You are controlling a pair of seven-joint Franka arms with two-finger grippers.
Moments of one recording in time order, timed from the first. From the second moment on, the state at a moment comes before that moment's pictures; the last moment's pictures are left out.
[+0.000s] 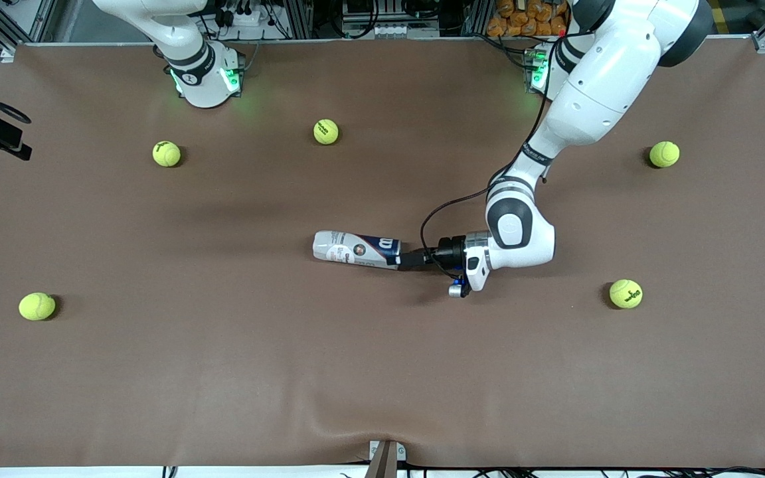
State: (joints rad) left arm -0.28 0.81 -0.27 -1.72 -1.60 2.28 0.49; right arm 0.02 0.00 -0.12 -1.47 0.00 1.39 -0.05
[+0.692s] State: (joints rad) left arm -0.27 0.81 -0.30 -1.70 -1.64 2.28 0.50; right arm 0.02 0.00 -0.12 -1.48 0.00 1.39 -0.05
